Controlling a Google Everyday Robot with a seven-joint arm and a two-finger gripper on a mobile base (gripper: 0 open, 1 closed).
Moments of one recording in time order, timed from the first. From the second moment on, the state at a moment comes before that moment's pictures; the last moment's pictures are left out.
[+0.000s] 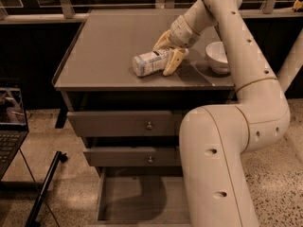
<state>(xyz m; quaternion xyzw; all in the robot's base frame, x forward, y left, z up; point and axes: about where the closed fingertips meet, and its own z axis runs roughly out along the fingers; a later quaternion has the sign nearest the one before) 0.752 -0.063 0.838 -0.79 0.52 0.15 0.31</state>
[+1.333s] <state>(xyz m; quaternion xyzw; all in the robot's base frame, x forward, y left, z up) 0.755 -0.053 0.871 -0.78 0.52 0.13 0.33</state>
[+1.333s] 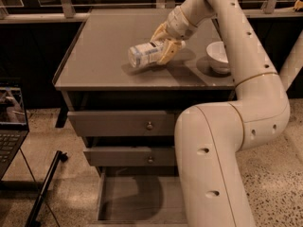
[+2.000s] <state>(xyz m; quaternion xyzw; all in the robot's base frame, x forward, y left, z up) 0.732 -0.059 0.925 -0.75 0.53 0.14 0.36</state>
